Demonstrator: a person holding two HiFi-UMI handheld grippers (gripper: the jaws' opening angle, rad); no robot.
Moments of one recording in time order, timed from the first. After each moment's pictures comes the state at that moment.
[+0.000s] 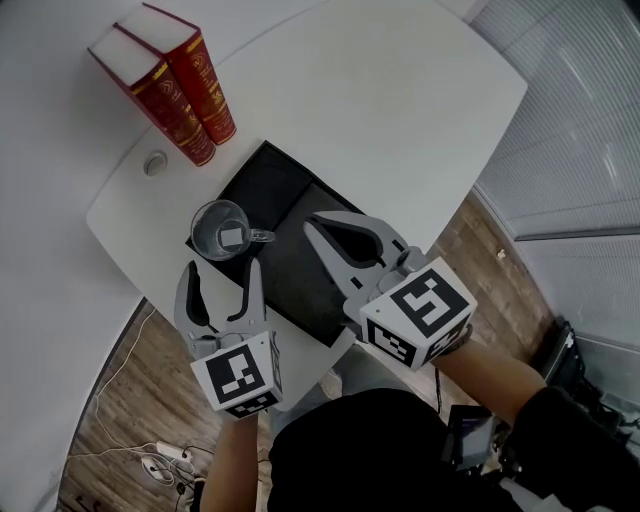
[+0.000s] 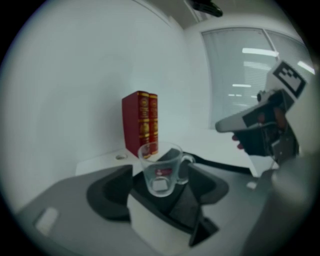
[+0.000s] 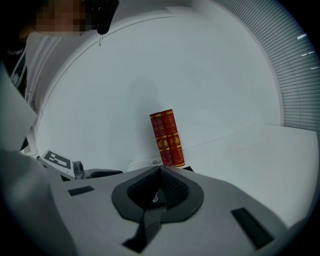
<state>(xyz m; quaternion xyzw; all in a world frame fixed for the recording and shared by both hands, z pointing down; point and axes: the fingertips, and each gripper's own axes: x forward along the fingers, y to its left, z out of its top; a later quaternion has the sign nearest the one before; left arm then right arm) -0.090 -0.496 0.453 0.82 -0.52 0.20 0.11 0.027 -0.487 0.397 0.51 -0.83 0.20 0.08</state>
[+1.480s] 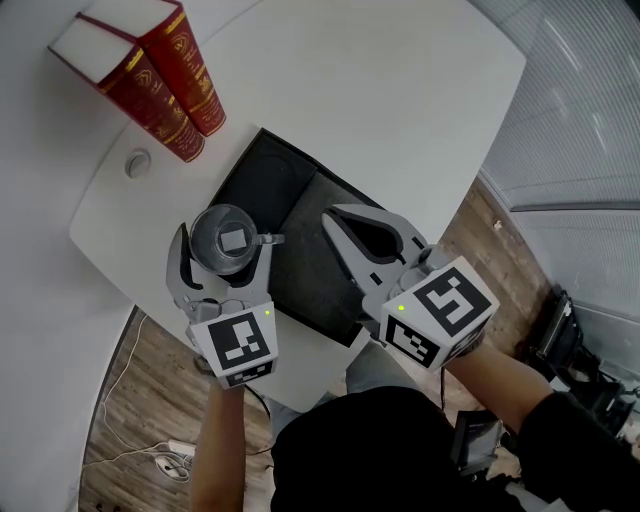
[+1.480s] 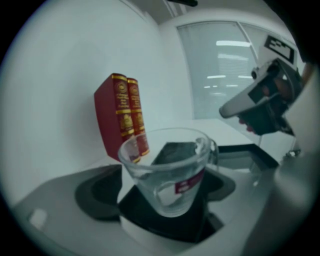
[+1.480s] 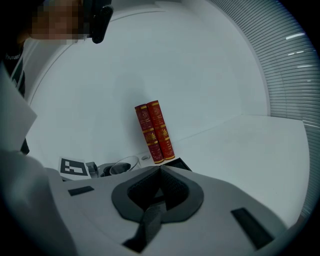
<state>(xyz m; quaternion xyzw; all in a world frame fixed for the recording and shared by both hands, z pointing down) -0.064 -0.546 0.493 0.88 -0.41 0.25 0.02 0.038 -0.496 0.423 0.56 -0.78 0.25 0.09</state>
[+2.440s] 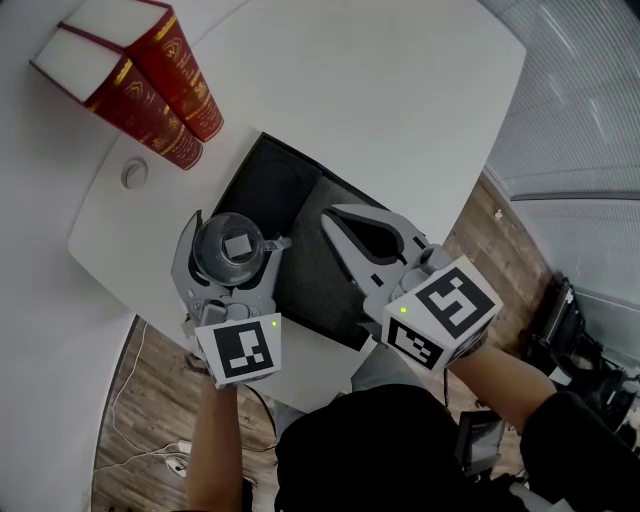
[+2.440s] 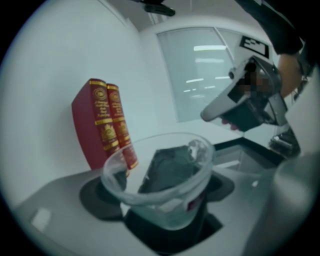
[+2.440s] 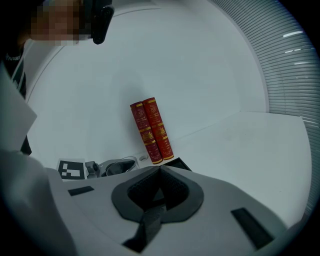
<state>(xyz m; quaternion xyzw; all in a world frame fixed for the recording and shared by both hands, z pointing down) -0.038 -0.554 0.482 0.92 -0.32 0.23 -0.06 0.037 -0.510 0.428 0.57 -0.77 0.26 0.09</state>
